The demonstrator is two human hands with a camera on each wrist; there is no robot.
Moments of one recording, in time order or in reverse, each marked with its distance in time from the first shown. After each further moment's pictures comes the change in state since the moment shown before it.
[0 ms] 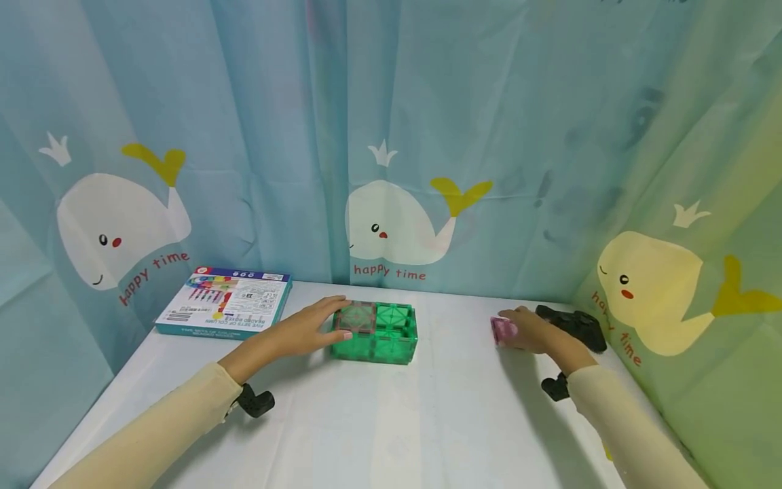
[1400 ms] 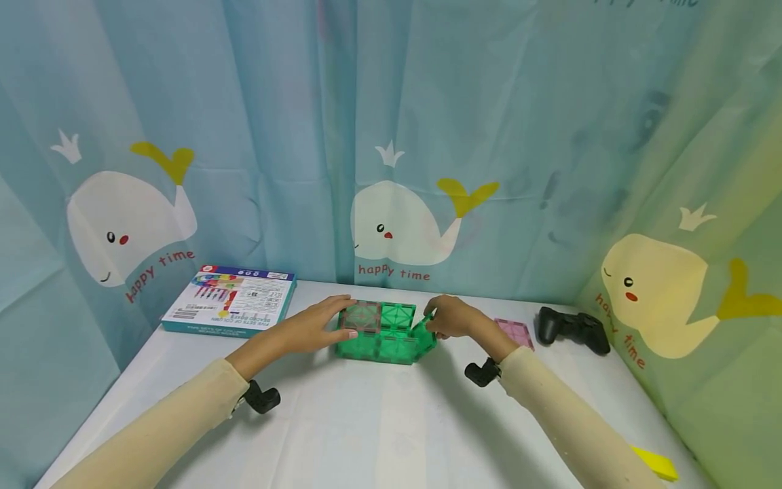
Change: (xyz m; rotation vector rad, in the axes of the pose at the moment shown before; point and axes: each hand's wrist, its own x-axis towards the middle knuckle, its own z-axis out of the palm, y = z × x) left_hand 0.004 -0.003 -0.002 0.015 -0.018 0.011; right_hand 0.053 -0.162 -0.006 0.254 -0.135 -0.001
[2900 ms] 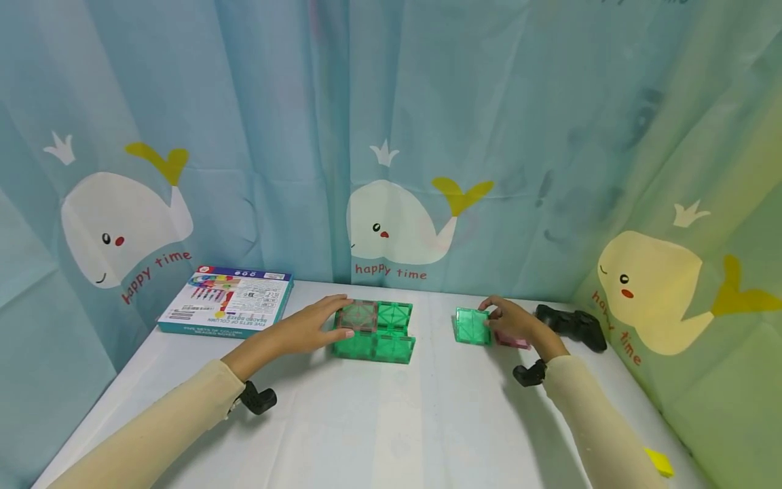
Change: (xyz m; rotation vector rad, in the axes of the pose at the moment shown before) left_hand -0.002 0.003 0.001 0.002 0.008 0.004; right_hand -0.022 0.156 -0.018 0.207 0.114 -0.024
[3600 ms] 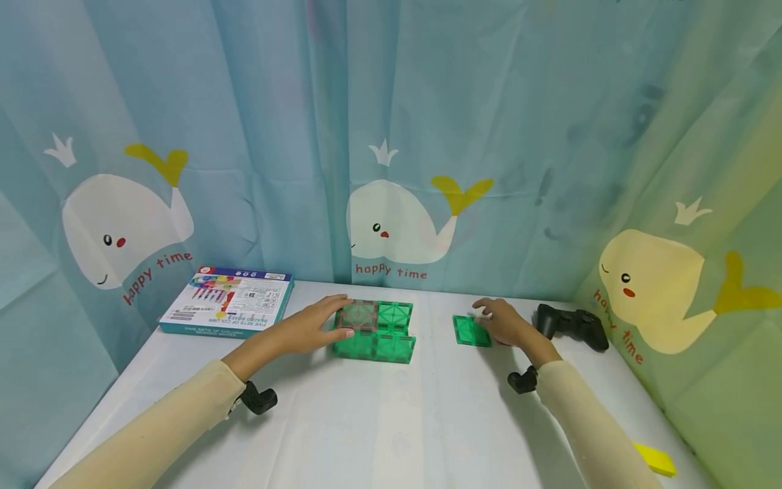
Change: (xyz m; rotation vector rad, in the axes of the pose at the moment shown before) left_hand 0.001 -0.004 0.001 -0.005 0.002 0.001; right_hand 0.006 -0.013 0.021 -0.205 0.135 -0.057
